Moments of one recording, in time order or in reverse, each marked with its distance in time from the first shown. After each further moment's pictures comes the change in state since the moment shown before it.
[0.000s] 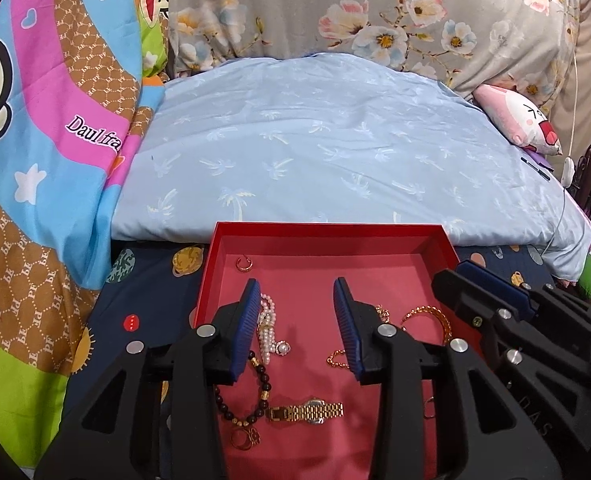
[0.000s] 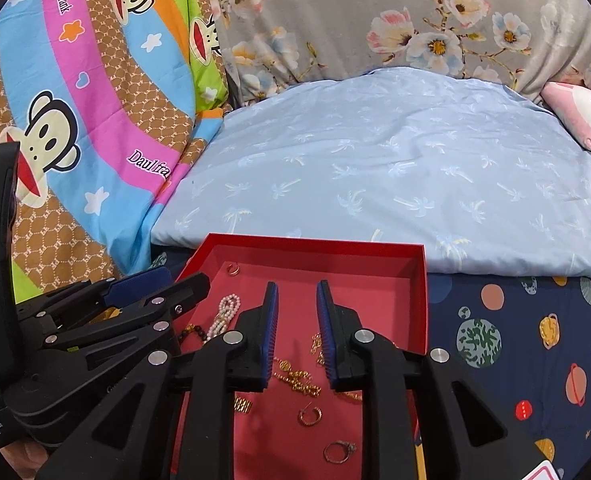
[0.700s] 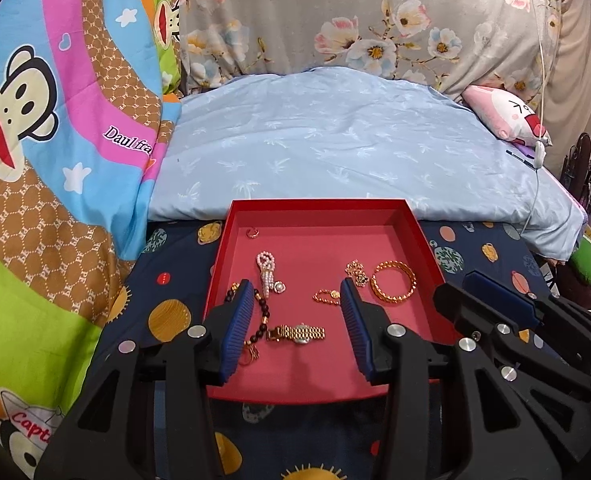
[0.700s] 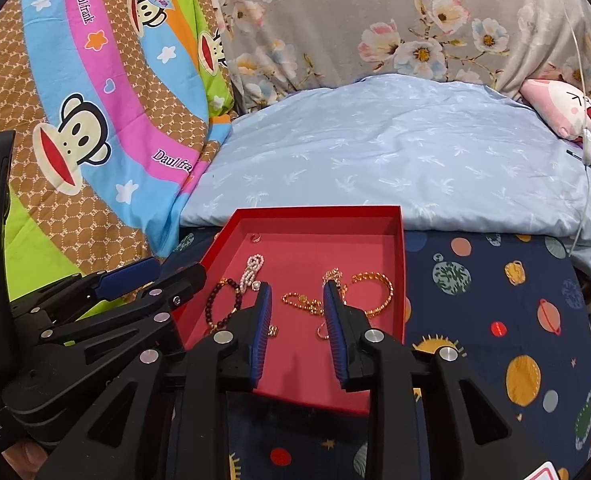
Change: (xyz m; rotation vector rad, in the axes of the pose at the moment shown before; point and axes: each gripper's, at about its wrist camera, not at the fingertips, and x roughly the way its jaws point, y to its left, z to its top) left arm -0.087 -0.025 -0.047 0.027 -0.046 0.043; right arm -0.087 0.014 -0.048 0.028 -0.030 -0.017
